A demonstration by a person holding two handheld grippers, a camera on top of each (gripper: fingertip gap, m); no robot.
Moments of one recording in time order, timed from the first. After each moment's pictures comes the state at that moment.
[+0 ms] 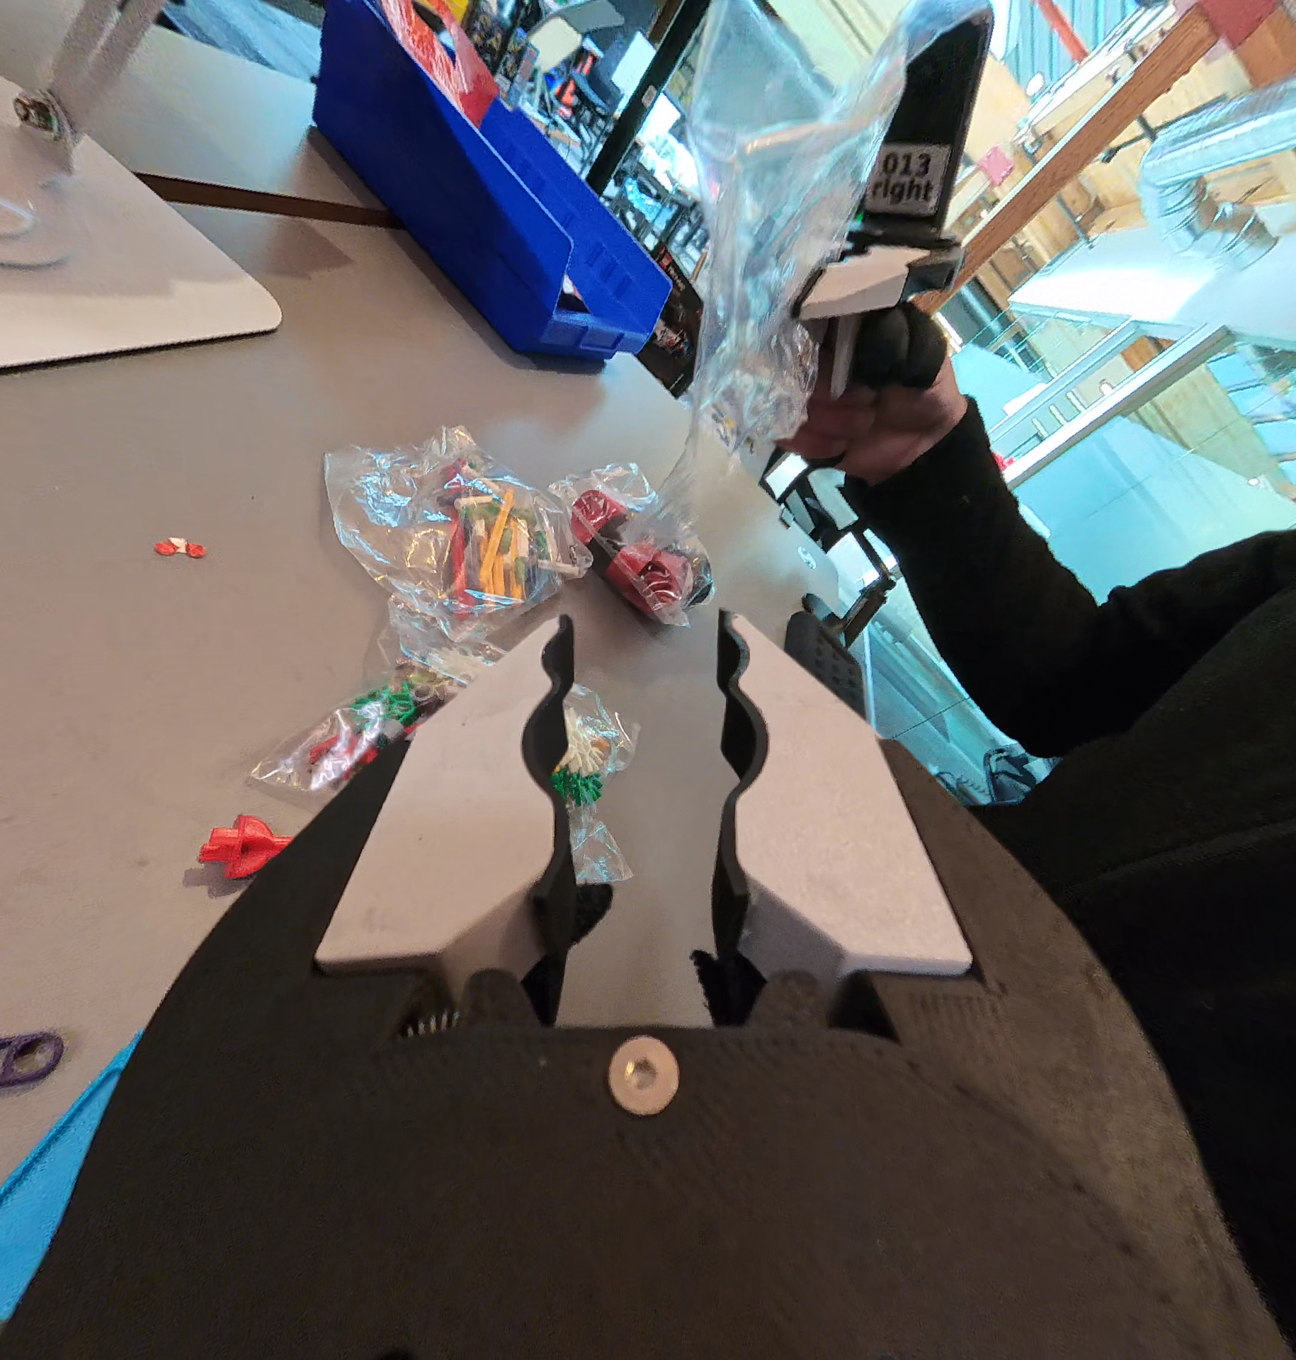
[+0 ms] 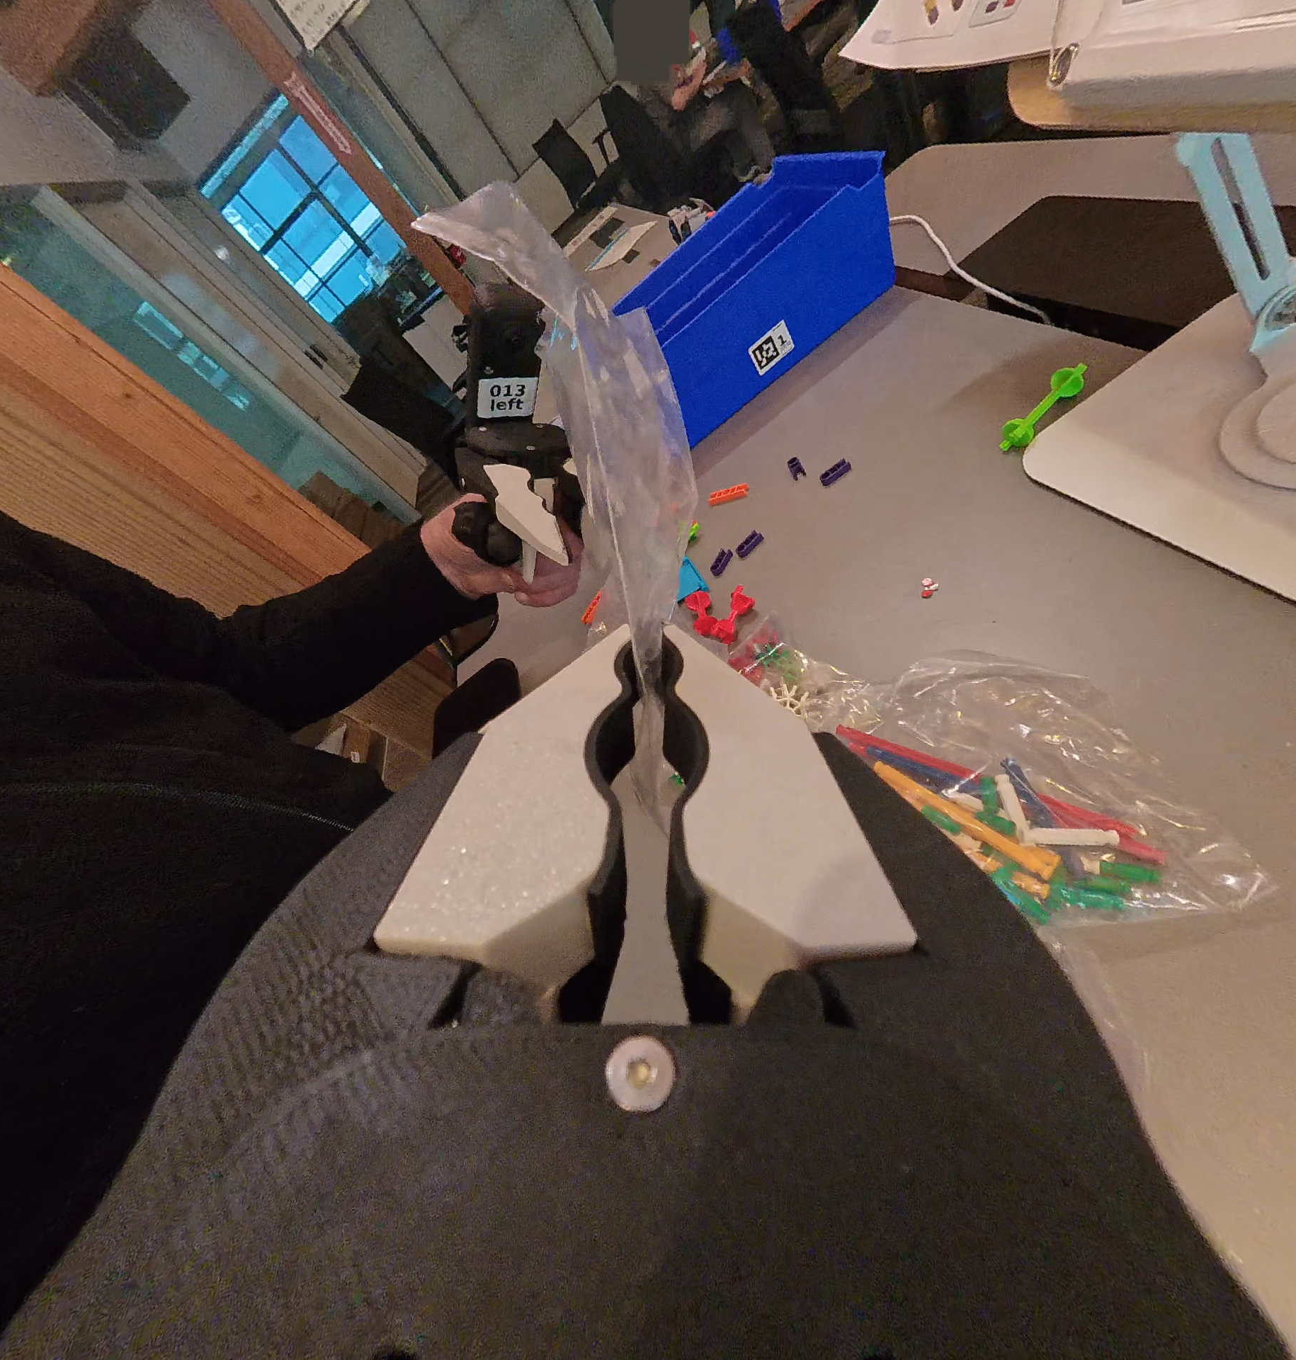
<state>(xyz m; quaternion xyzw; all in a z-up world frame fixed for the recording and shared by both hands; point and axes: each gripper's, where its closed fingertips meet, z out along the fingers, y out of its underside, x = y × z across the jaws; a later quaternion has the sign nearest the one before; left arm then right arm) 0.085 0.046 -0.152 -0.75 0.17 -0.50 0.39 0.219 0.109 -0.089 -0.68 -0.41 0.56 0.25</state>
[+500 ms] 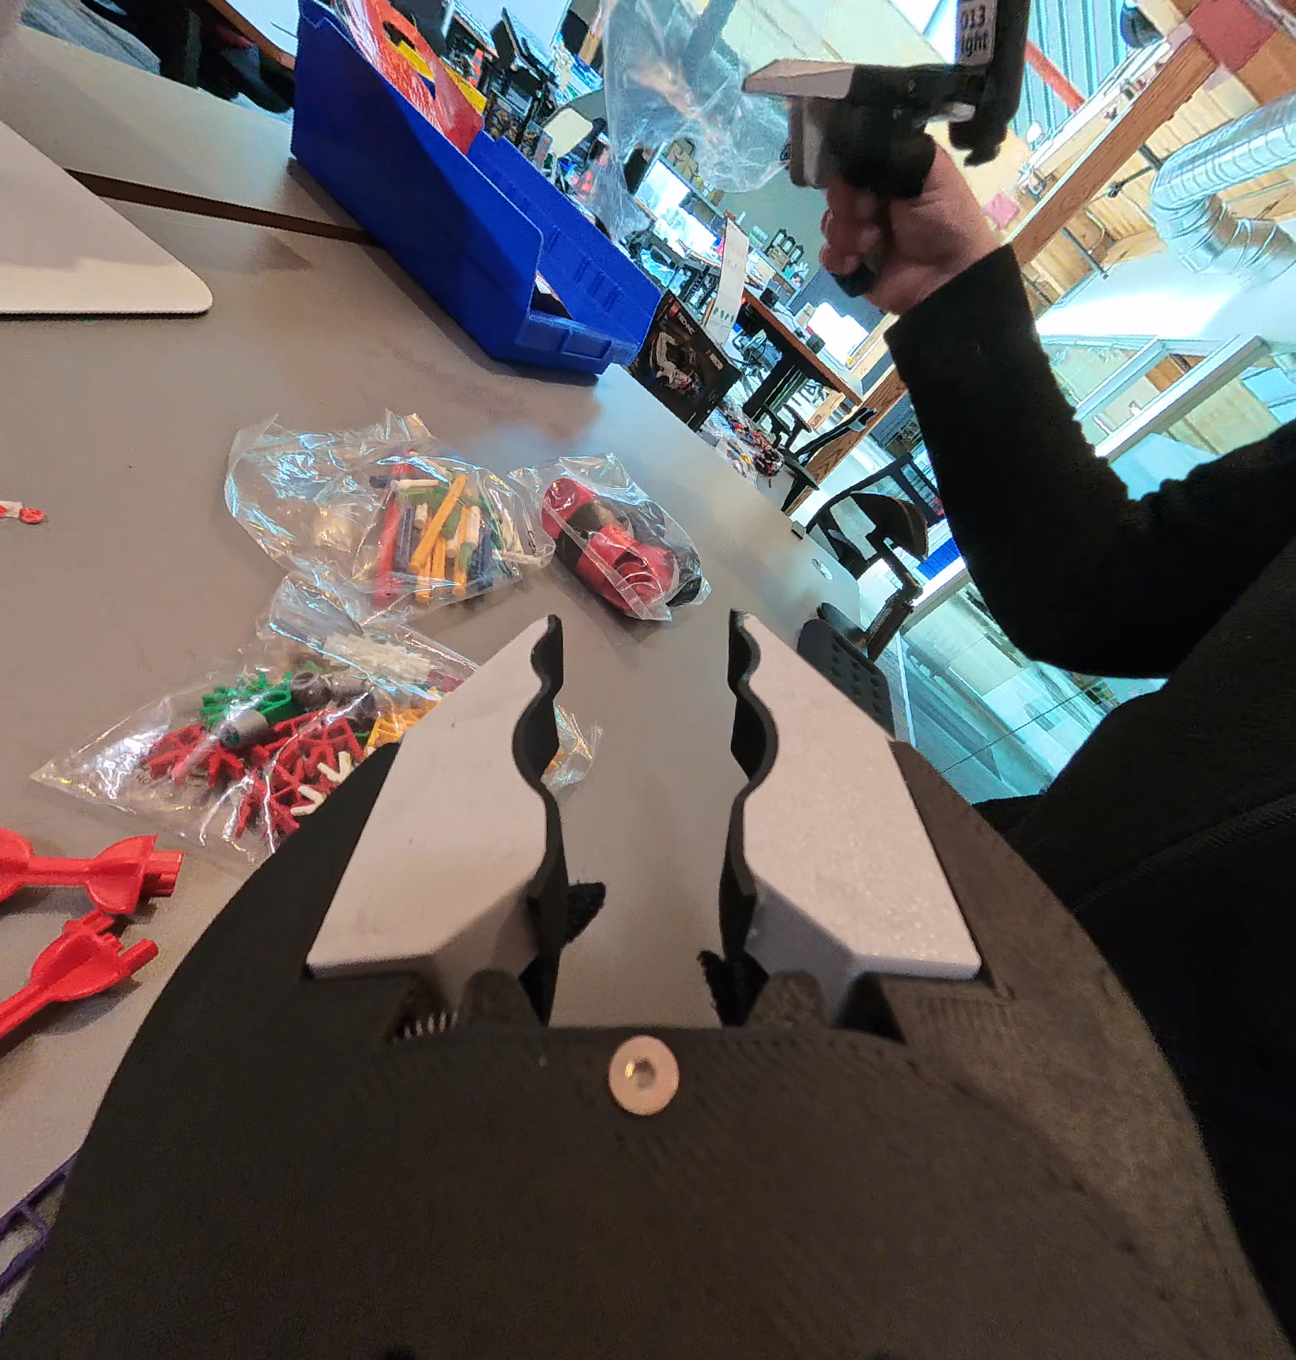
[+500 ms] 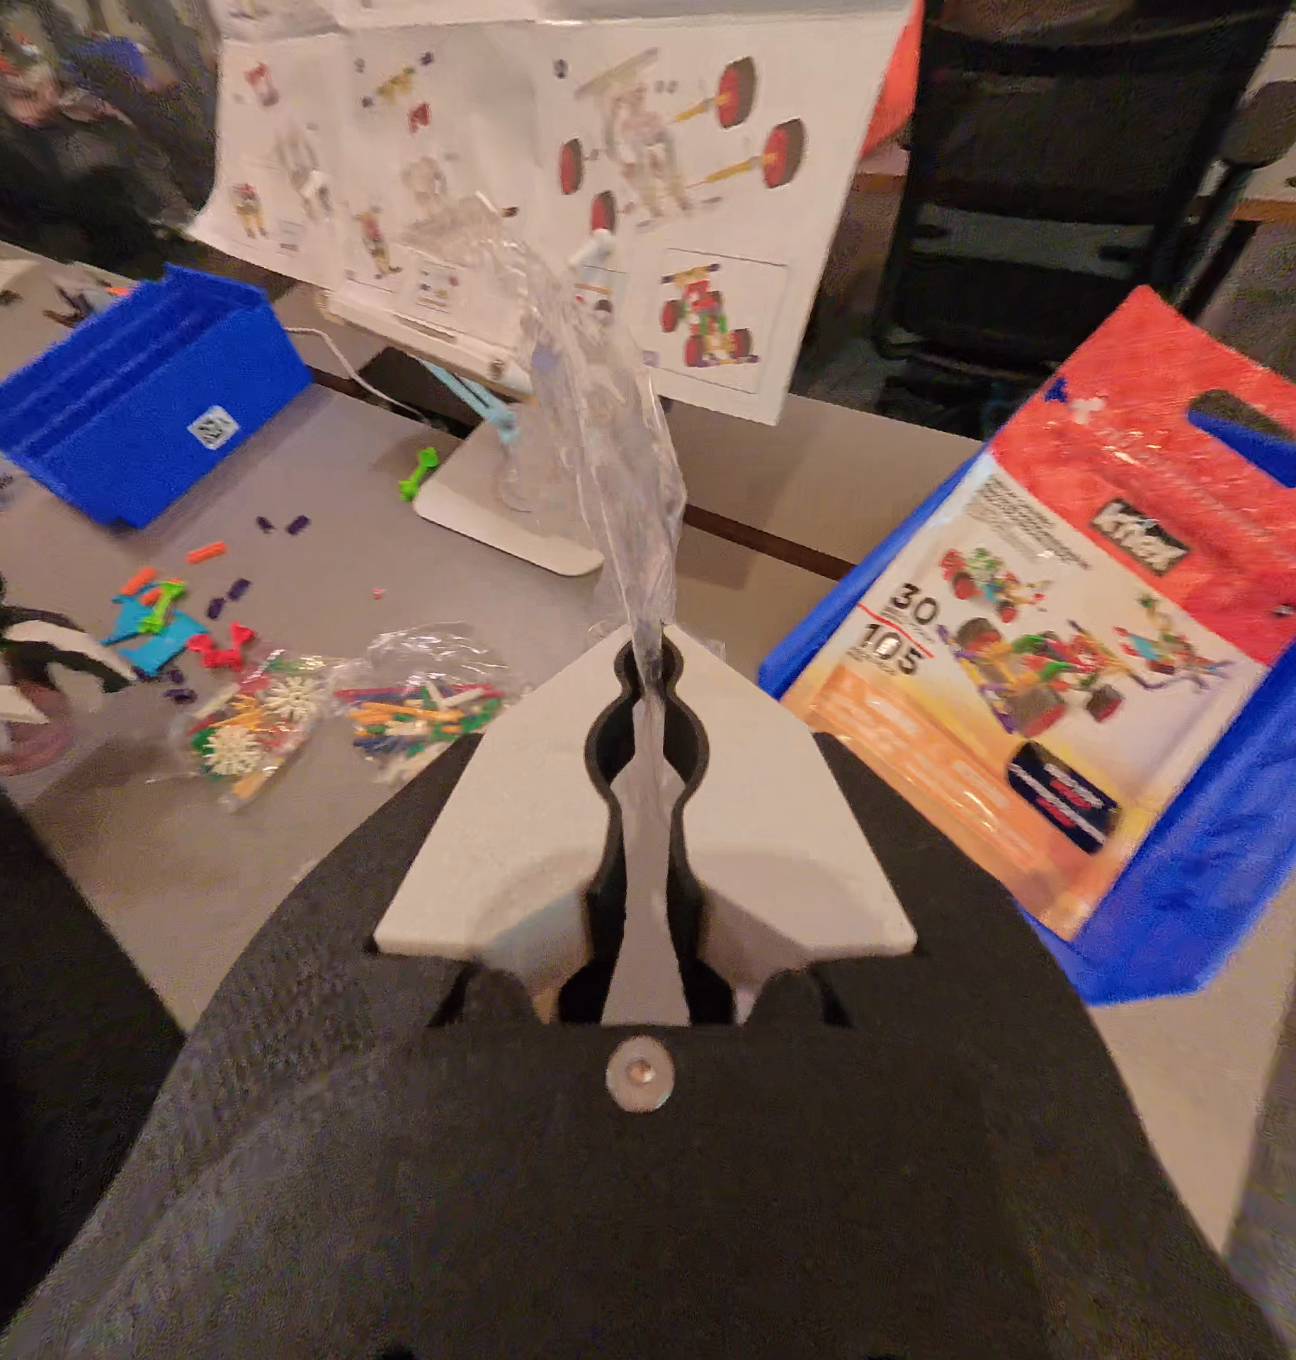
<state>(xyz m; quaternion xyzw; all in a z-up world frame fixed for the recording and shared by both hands) 0.134 0.022 -0.174 -0.74 0.17 -0.49 0.43 0.442 0.266 -0.046 -0.81 -0.31 0.27 0.43</state>
